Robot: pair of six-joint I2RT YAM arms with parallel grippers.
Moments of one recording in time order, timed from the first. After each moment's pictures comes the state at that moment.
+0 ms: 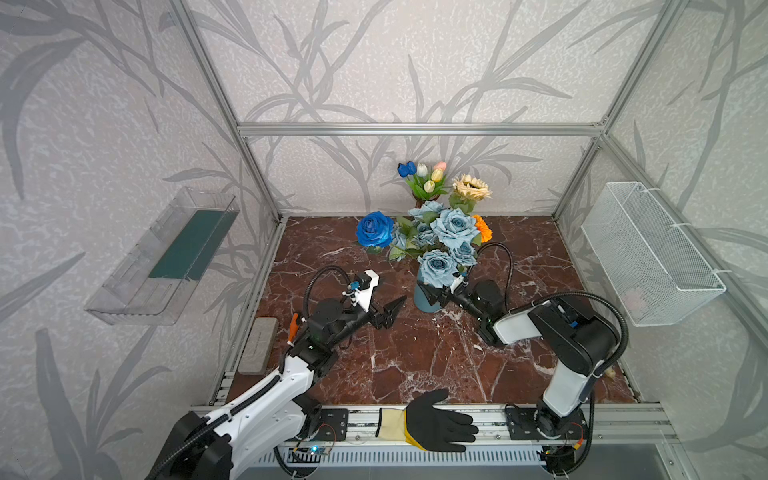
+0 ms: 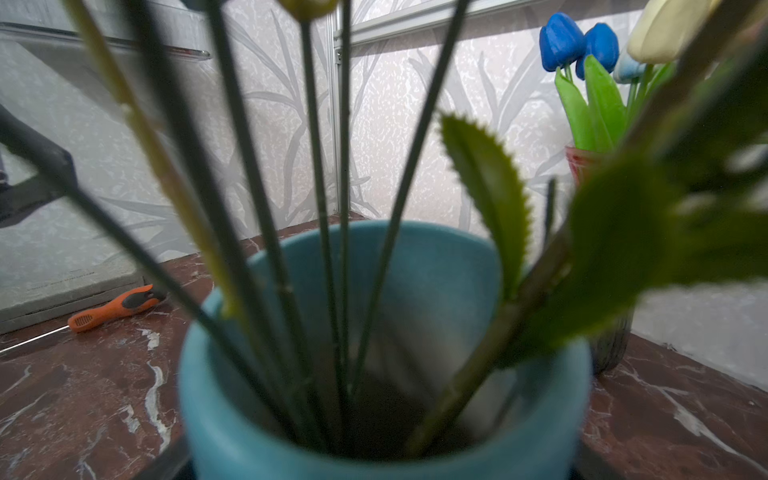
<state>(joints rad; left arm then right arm) -0.53 0.90 0.35 0.53 0.29 -0.12 0.58 1.80 0.57 1.28 -0.28 0.00</state>
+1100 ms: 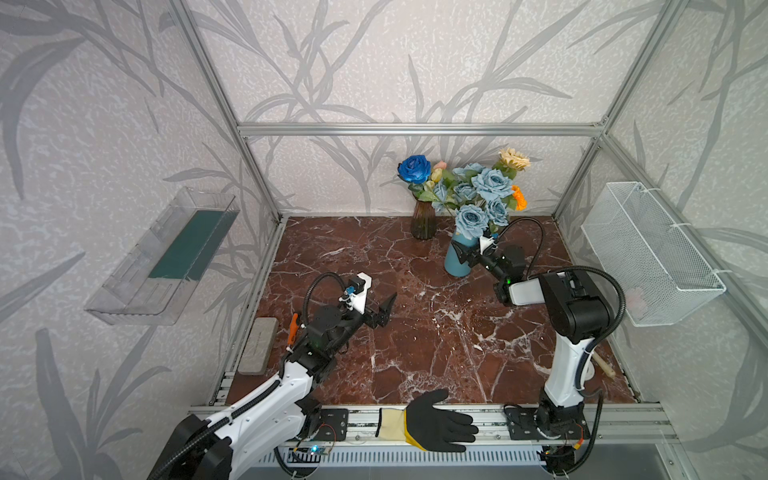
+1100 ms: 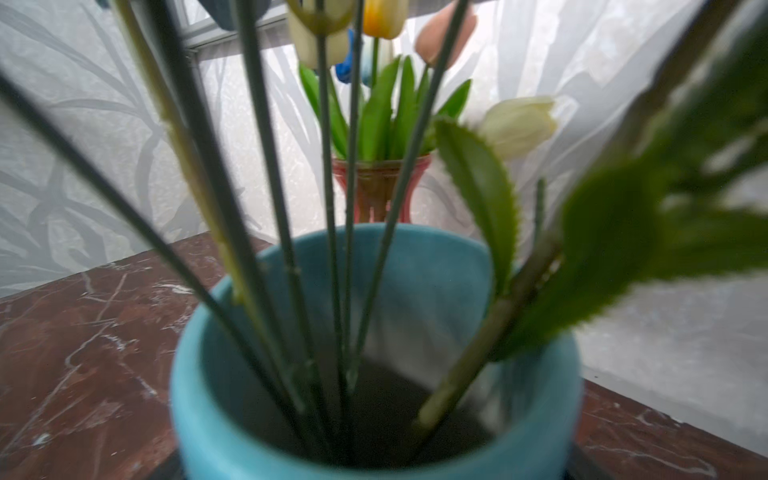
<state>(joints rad) -0.53 0.89 0.29 0.57 0.09 -0.05 0.16 2.01 0.91 1.17 -0.45 0.03</state>
